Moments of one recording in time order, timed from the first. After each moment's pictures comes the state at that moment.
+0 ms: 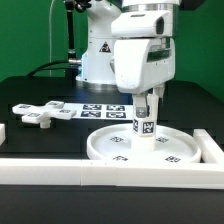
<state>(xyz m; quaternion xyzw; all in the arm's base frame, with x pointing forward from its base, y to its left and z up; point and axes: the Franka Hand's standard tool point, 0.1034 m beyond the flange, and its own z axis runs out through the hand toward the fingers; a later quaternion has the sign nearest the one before) 0.570 0.046 0.075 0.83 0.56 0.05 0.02</state>
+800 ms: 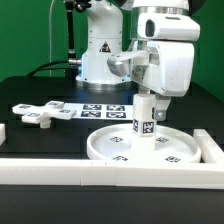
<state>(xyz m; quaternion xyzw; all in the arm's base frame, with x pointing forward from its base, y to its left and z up) 0.568 0.044 0.071 0.64 0.77 0.02 0.05</state>
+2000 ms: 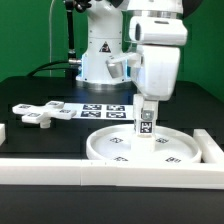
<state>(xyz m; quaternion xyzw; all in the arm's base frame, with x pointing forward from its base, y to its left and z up) 0.561 0.037 0.065 0.75 0.66 0.01 0.04</state>
